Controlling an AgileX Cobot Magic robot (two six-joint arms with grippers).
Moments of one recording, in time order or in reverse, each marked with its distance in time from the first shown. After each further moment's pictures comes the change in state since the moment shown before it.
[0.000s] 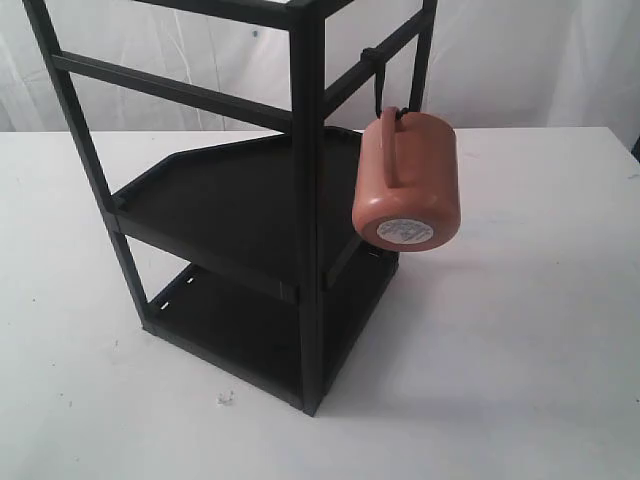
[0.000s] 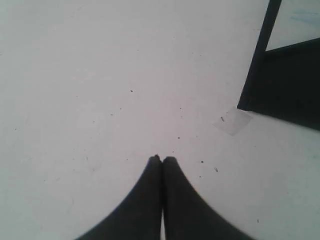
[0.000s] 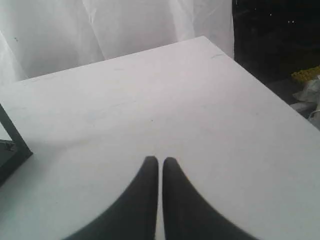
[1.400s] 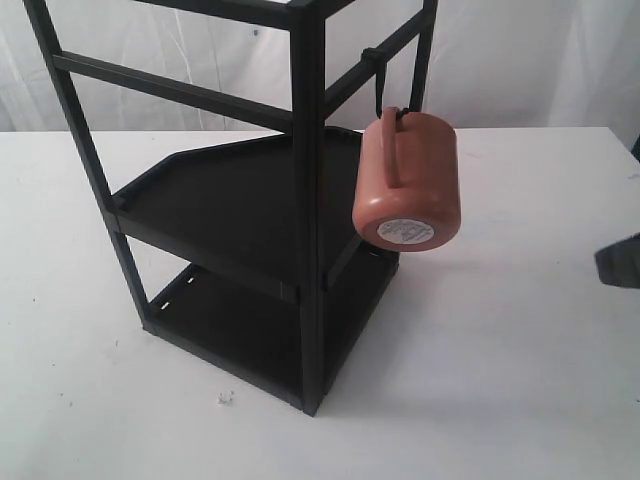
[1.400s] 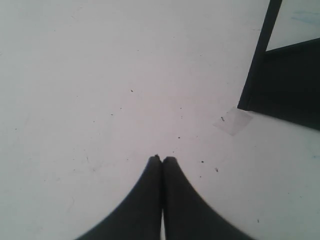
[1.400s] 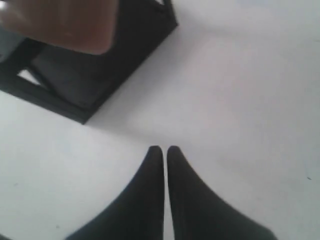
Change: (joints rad) left arm 0.000 0.000 0.000 0.000 0.000 0.000; right arm 0.146 0.870 -0.842 0.555 0.685 -0.709
